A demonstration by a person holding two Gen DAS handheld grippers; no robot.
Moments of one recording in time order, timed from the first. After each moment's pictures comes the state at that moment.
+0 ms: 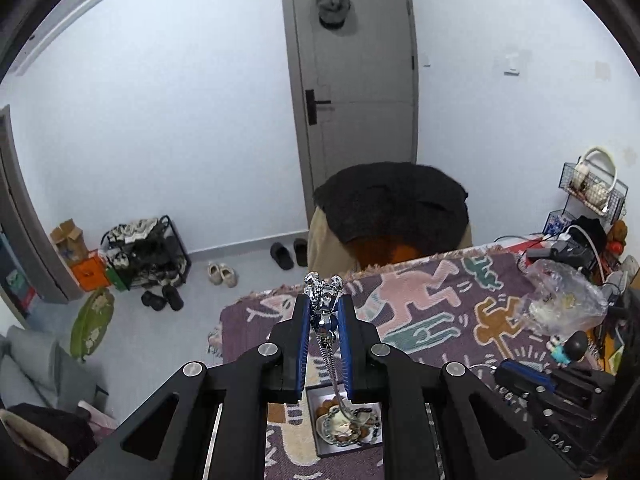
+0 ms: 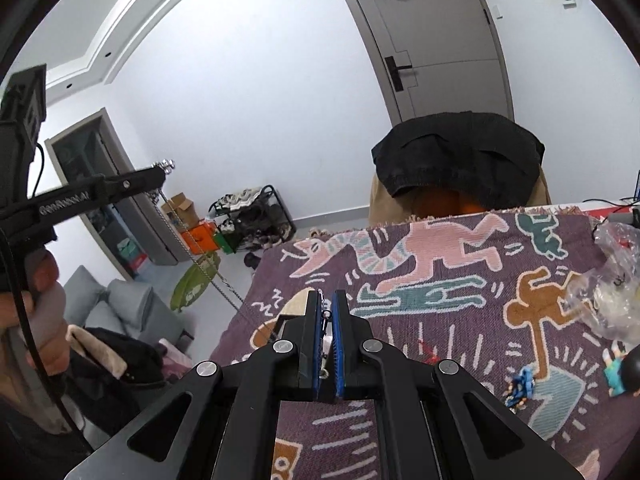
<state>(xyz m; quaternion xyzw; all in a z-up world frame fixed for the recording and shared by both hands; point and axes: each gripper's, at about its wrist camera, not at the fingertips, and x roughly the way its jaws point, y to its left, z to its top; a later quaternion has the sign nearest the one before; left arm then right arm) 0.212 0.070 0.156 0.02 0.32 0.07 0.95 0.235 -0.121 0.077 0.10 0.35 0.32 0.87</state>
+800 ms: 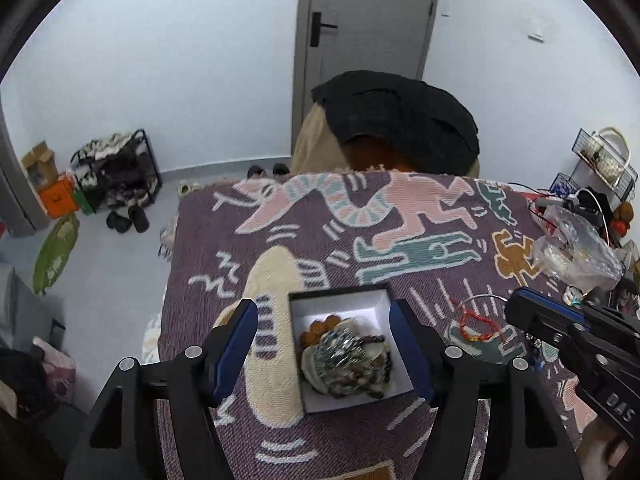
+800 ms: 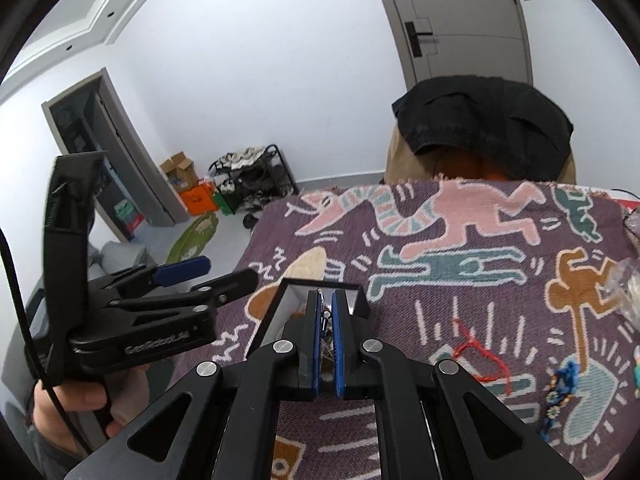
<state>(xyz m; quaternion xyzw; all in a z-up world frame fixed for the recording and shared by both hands) 0.213 0.115 0.010 -0.07 0.41 0.04 0.91 0.247 -0.053 0.022 0.05 0.40 0.34 0.85</state>
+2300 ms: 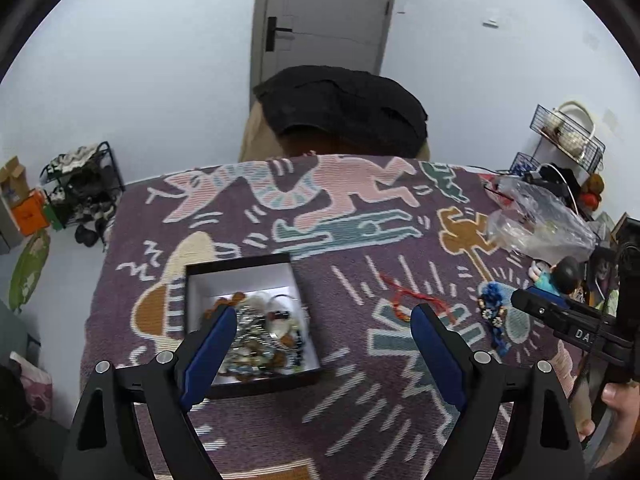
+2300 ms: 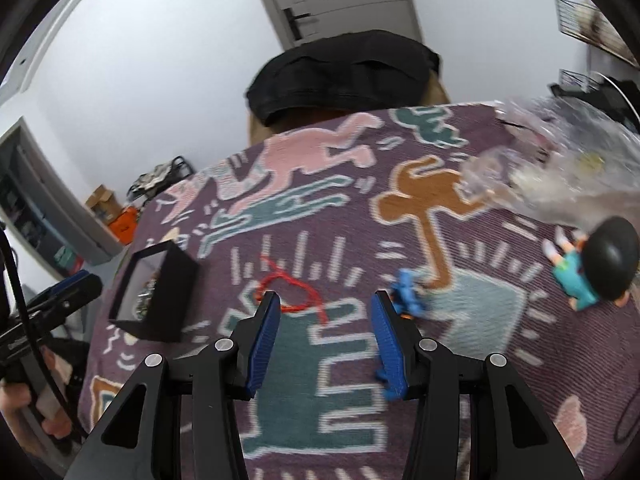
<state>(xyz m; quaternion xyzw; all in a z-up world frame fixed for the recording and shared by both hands) 0.206 0.028 -0.013 -0.06 0.39 -0.02 0.92 0.254 -0.225 -0.056 0.11 0.44 0.18 0.87</state>
